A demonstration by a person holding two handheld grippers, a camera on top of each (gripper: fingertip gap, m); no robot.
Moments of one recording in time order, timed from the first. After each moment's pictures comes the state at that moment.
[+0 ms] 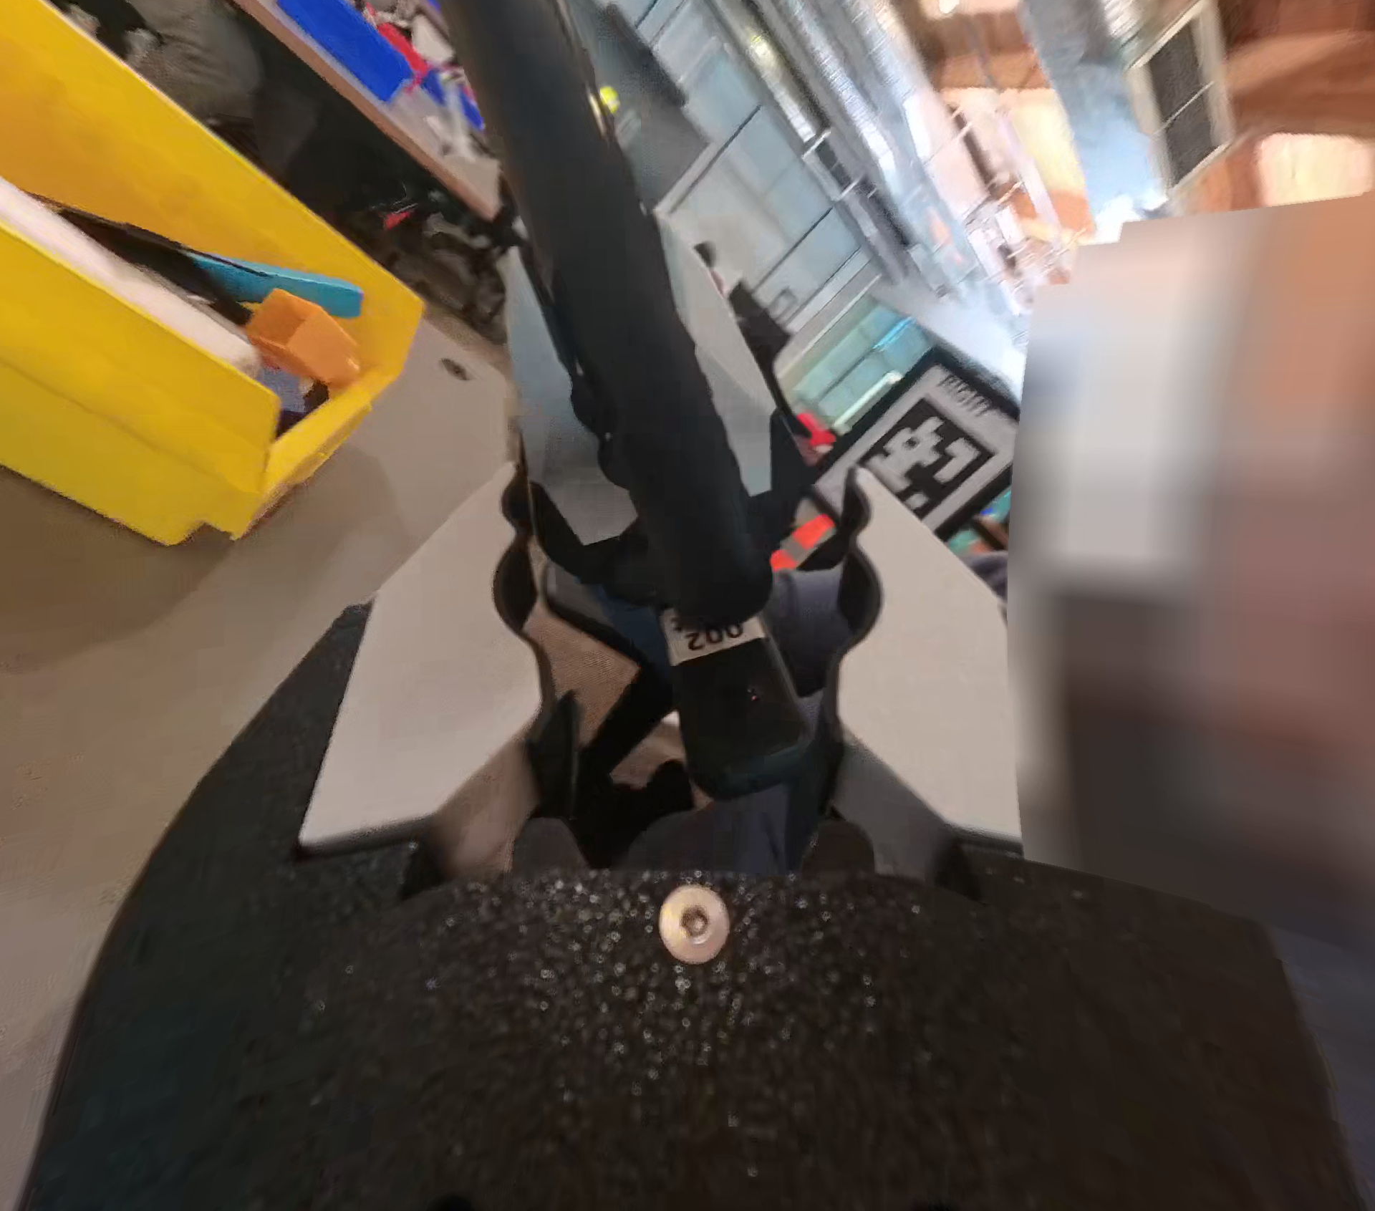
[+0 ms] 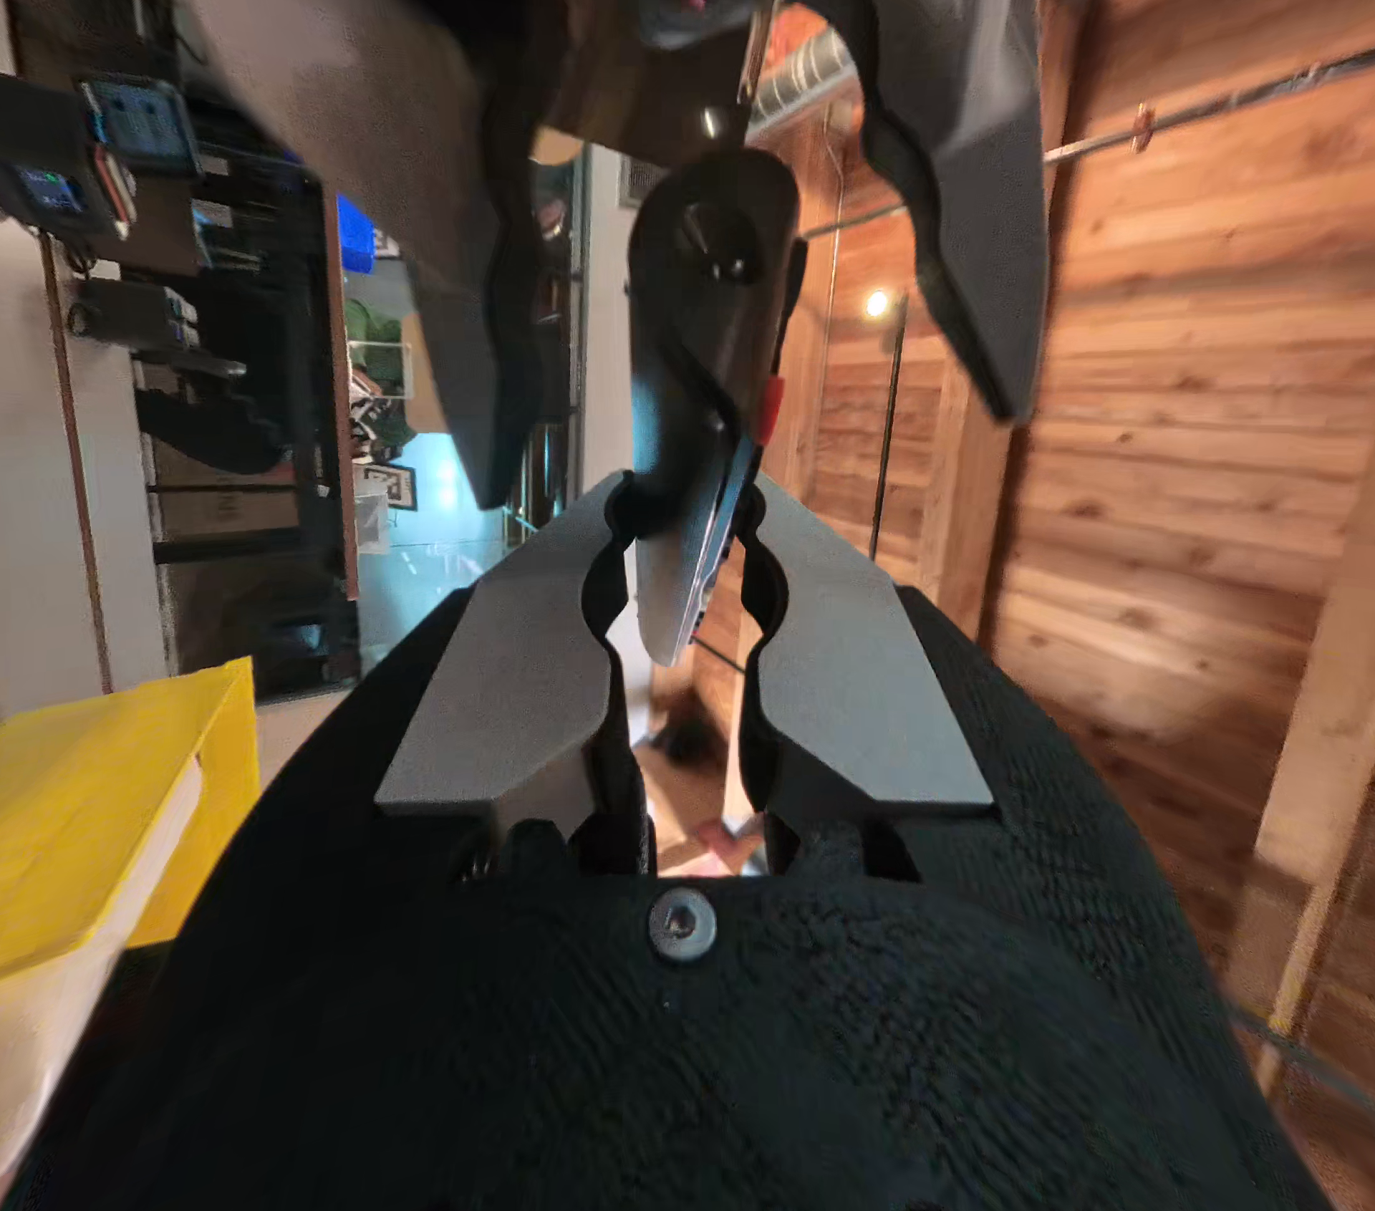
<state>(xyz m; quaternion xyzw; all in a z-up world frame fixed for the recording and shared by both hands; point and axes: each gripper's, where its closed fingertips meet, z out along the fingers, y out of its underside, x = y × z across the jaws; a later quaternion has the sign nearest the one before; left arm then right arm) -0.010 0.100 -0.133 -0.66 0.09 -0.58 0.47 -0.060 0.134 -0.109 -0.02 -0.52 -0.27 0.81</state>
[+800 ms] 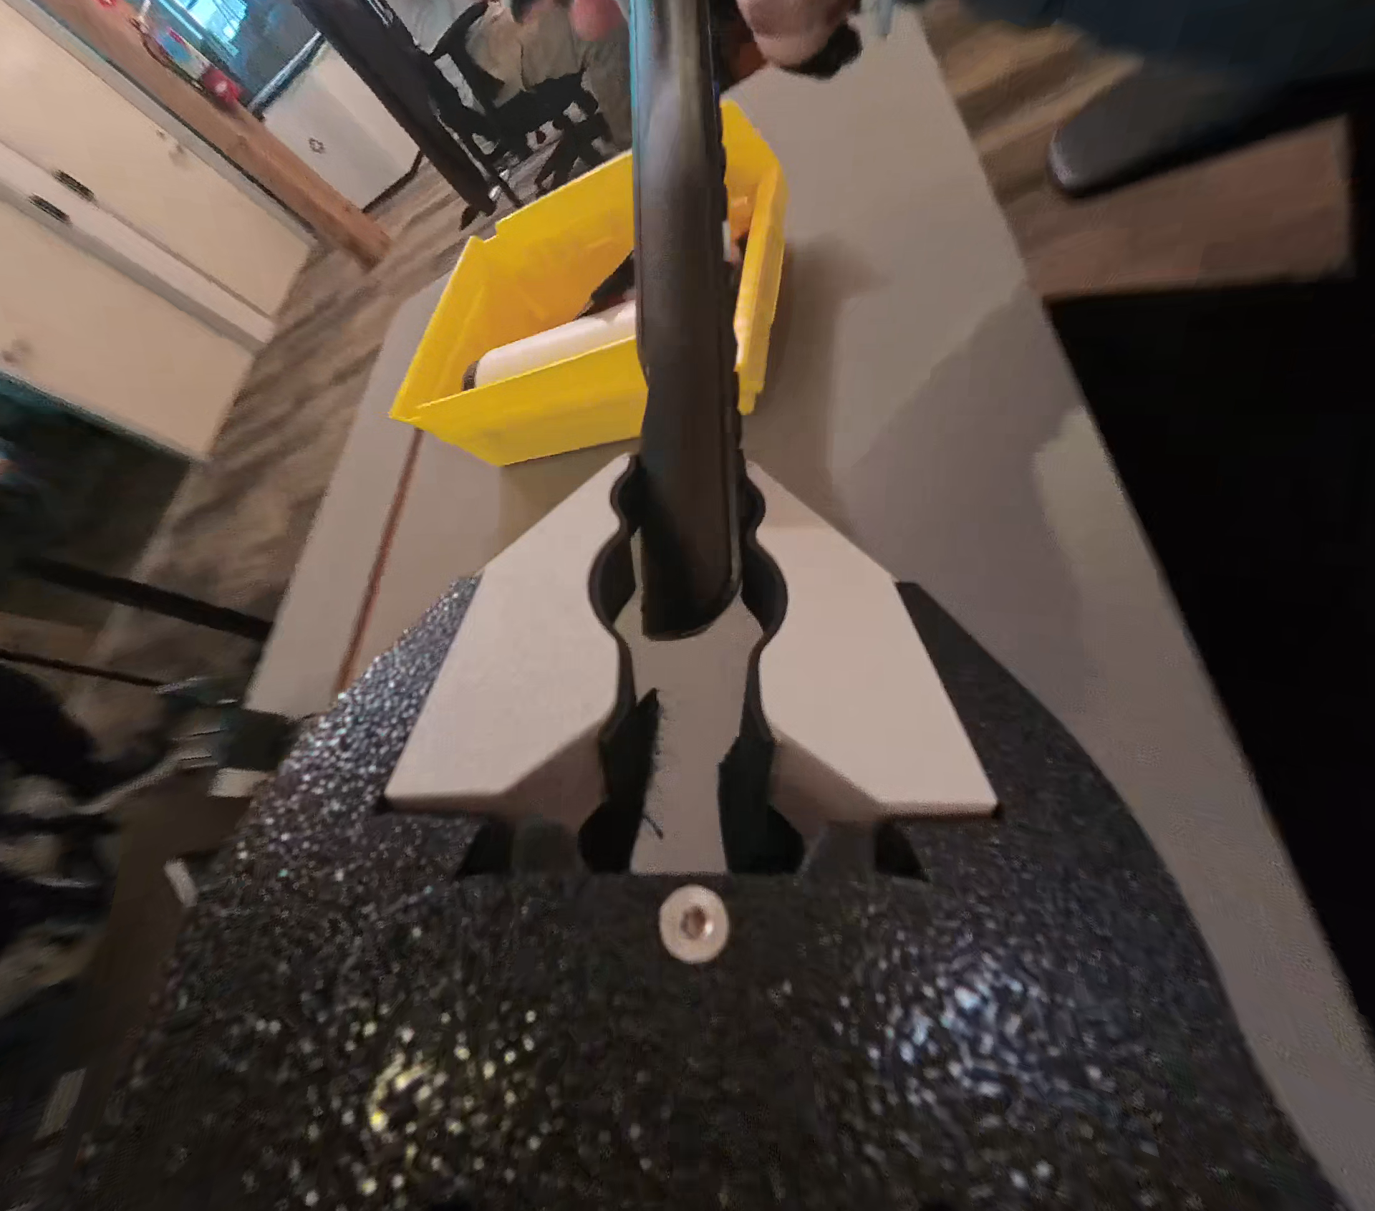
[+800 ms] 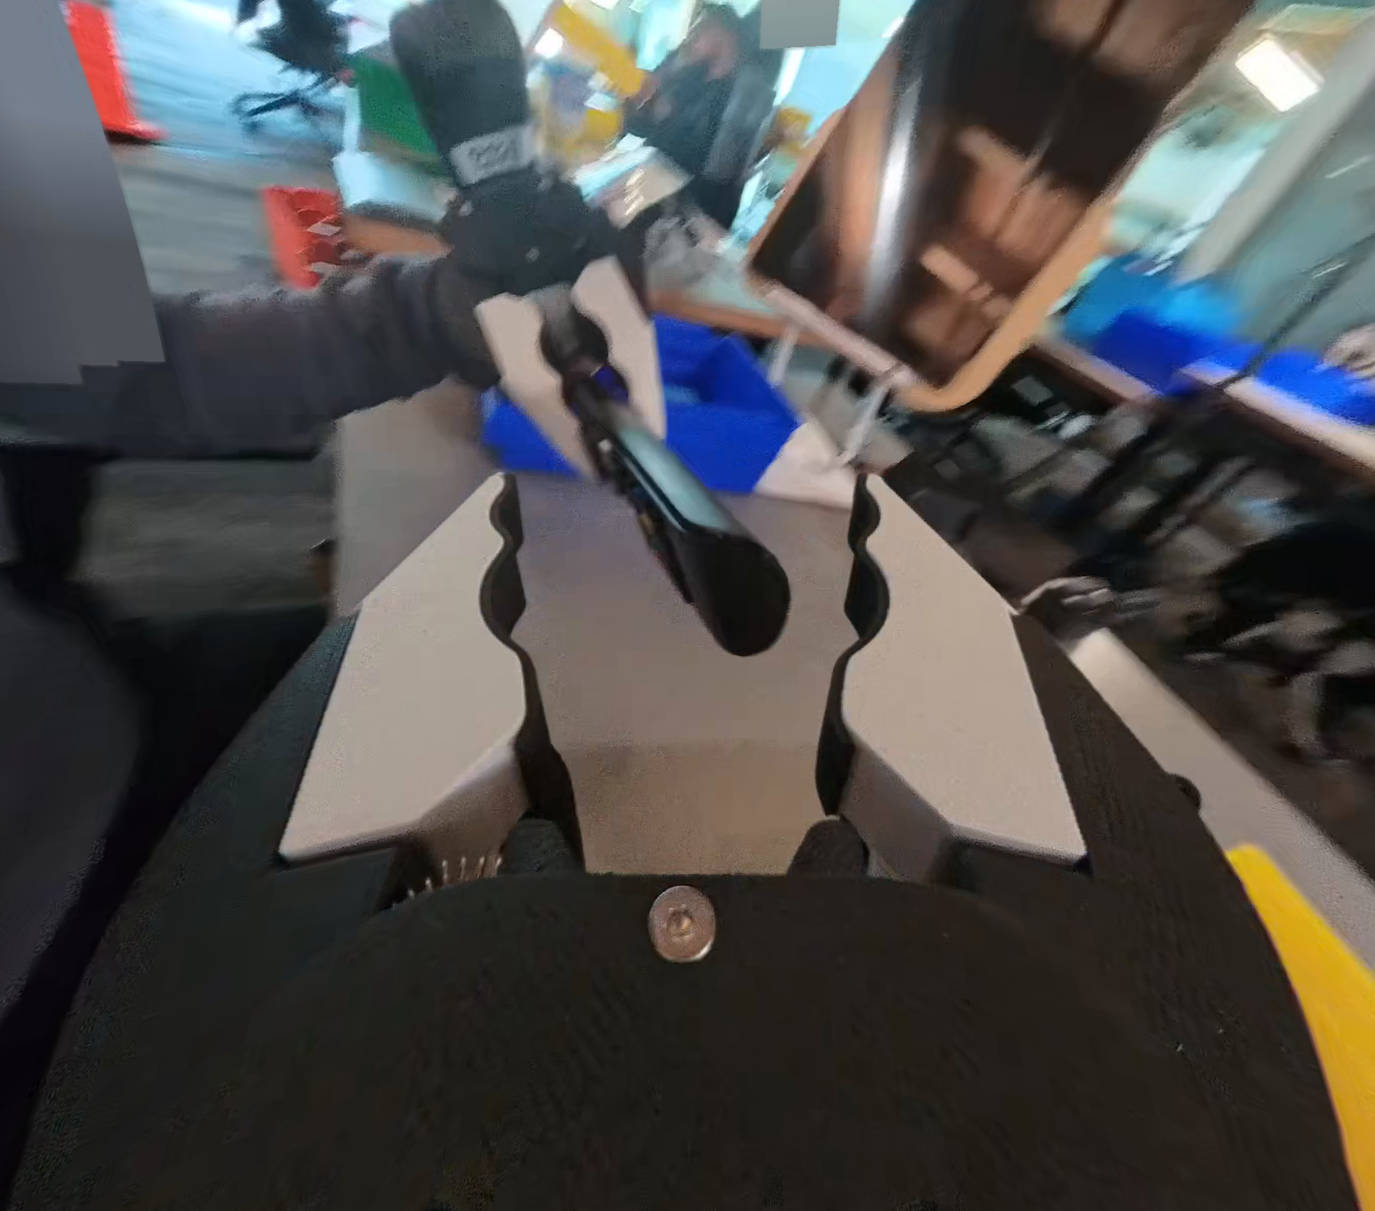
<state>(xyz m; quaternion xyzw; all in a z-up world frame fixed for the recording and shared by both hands) -0.071 0.084 -0.165 -0.70 0.44 0.01 0.56 -0.005 0.112 -0.102 -0.31 -0.66 0.49 0.48</state>
